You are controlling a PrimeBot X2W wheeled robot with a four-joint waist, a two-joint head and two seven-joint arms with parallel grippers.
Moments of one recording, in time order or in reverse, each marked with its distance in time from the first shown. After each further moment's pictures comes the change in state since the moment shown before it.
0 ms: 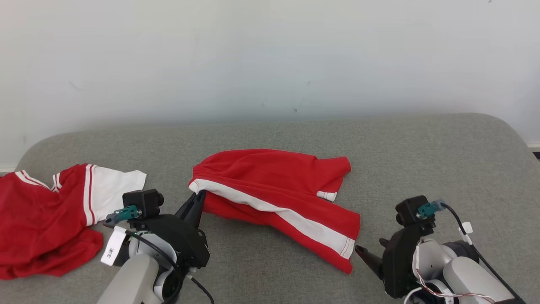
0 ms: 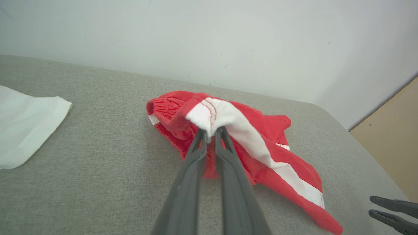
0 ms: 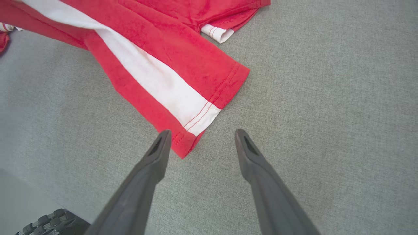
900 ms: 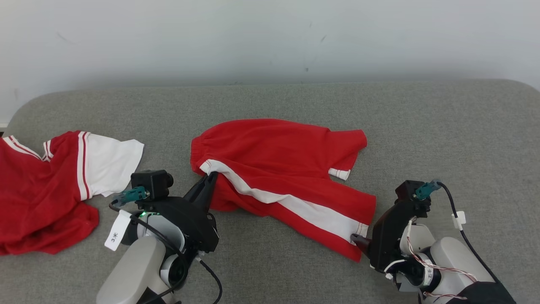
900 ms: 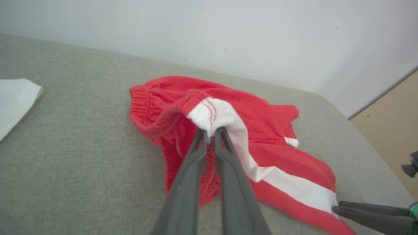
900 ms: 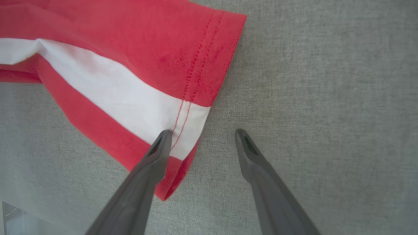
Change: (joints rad) left arm -0.051 -0.004 -0.032 -0.048 -0.016 -0.007 0.019; right arm -0.076 0.189 -0.204 0.121 -0.058 -0.143 0.192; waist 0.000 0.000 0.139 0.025
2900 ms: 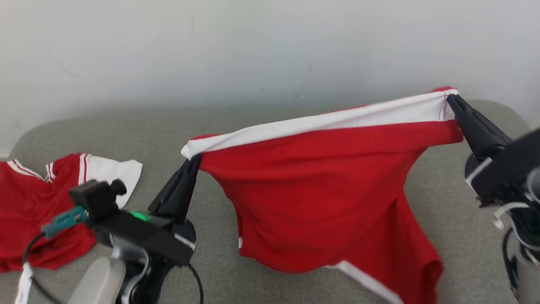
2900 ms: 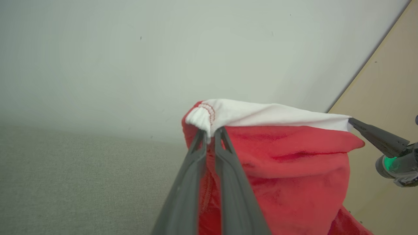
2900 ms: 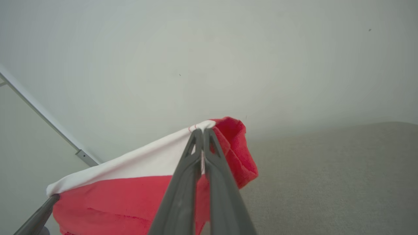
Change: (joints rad) left arm 0.256 0.149 0.071 -0.641 -0.203 0.003 0.018; right arm 0.063 -0.054 -0.374 -0.802 0.100 0.031 -0.045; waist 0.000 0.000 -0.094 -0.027
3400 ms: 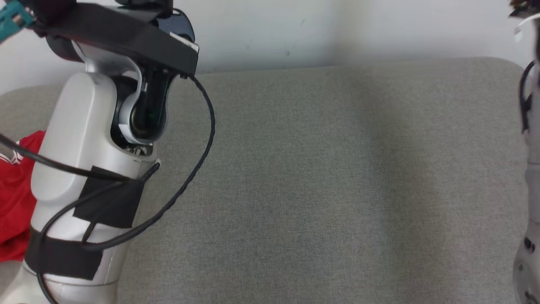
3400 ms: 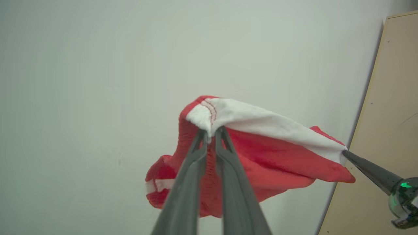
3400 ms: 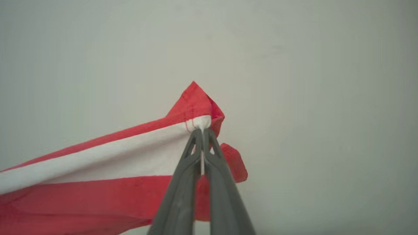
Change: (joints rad) left arm -0.683 -0.142 0.051 0.254 0.140 0.124 -0.053; right arm -0.708 0.010 0.079 0.552 -0.207 0.003 -0.310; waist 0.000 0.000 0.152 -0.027
